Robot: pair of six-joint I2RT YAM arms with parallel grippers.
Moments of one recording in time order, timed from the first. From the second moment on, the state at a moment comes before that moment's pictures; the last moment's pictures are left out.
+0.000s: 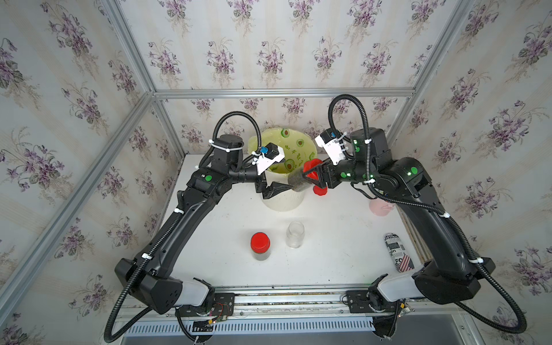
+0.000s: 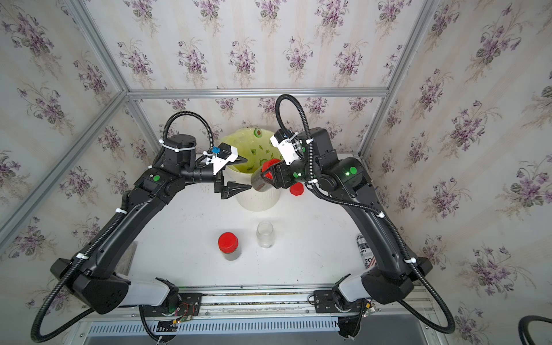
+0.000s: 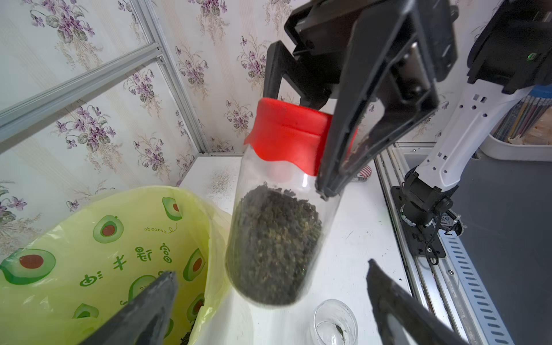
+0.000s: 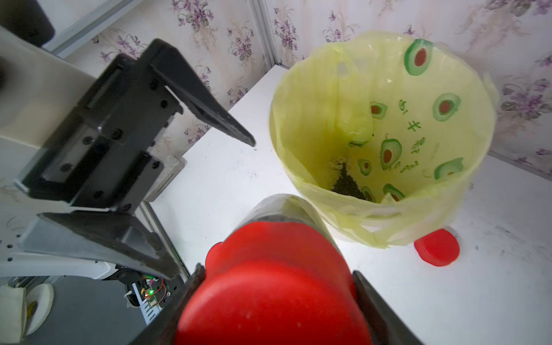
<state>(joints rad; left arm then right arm) -0.43 1.41 1.58 -0.59 0.84 0.49 0.63 1.46 1.95 -1.08 -0.30 0.09</state>
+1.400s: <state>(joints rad) -0.46 1.44 1.54 -0.62 0.77 0.56 0.68 1.54 1.94 -0.97 -0.41 0.09</state>
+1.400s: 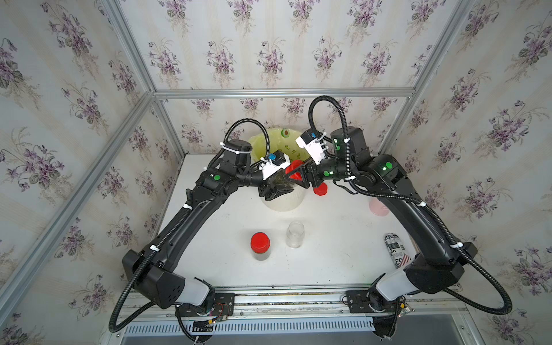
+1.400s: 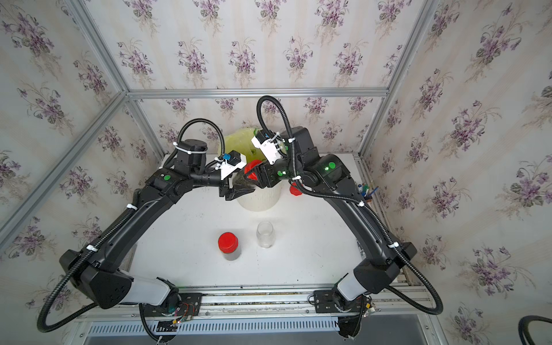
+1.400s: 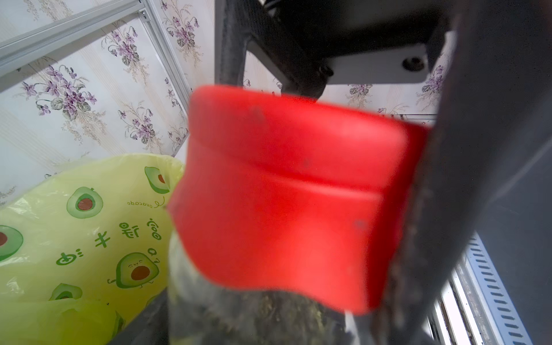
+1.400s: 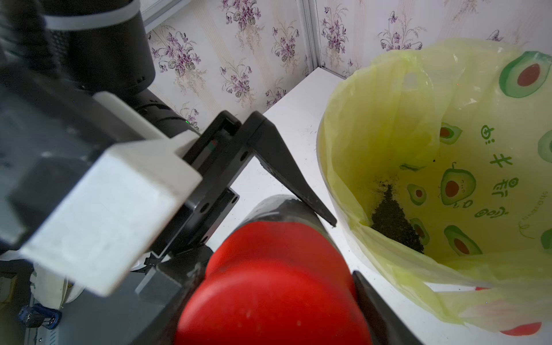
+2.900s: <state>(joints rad) -0.46 1.43 1.52 -0.64 0.74 0.58 0.67 1.51 1.90 -0.92 -0.40 0.06</state>
